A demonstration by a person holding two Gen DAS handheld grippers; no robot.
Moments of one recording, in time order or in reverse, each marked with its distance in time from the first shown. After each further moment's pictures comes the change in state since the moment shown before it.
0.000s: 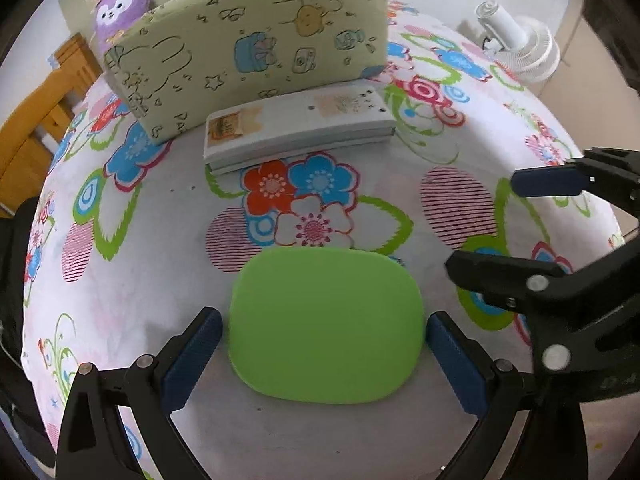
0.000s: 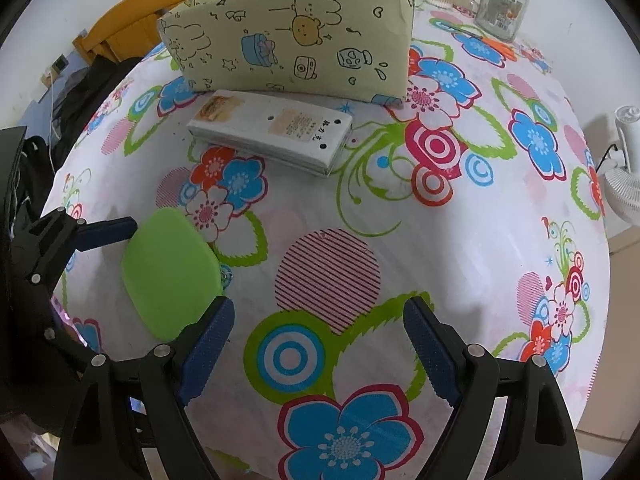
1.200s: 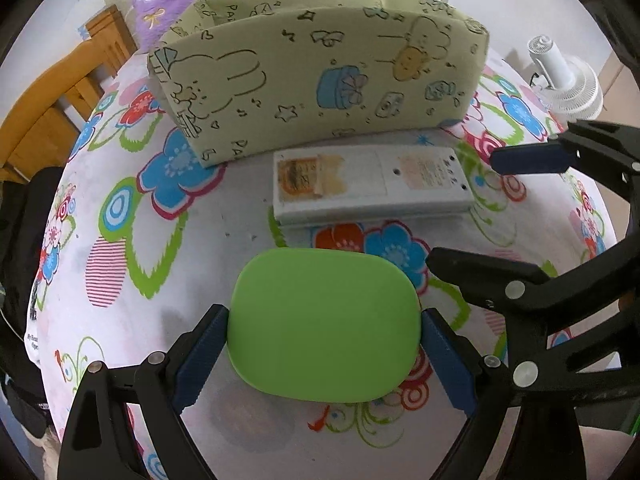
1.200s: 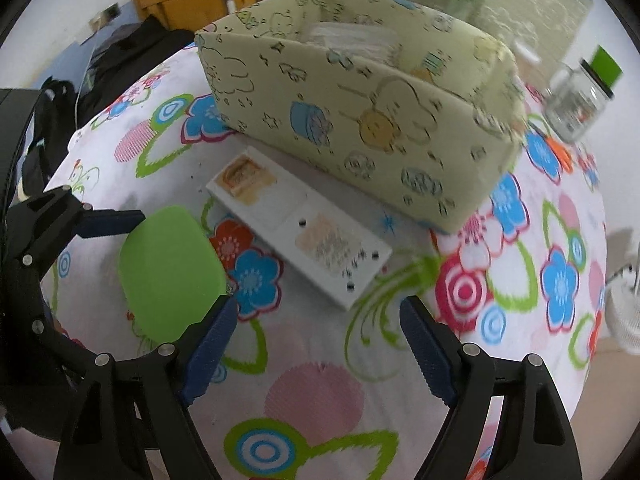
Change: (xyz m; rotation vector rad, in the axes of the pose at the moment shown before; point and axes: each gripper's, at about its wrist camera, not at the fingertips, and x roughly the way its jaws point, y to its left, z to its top) left arm 0.003 0.034 0.039 -0.144 0.016 0.054; right arm 0.012 0.018 0.083 -0.316 -0.030 0.011
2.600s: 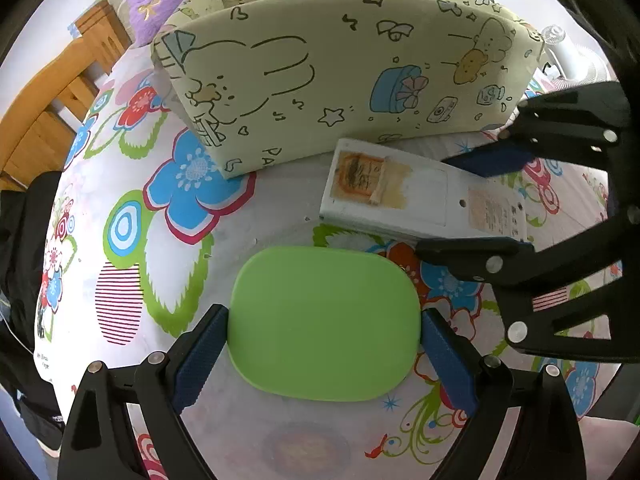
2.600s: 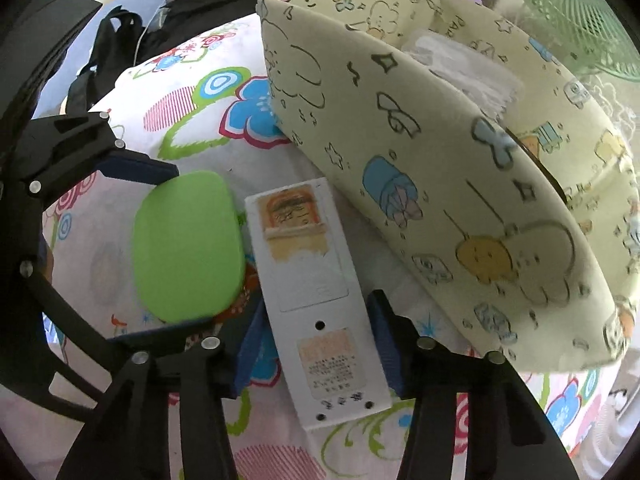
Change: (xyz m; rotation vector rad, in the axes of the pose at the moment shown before) left arm 0.024 0.045 0.031 0.035 0.060 0.011; right arm 0.039 0.020 0.036 -0.265 0.048 0.106
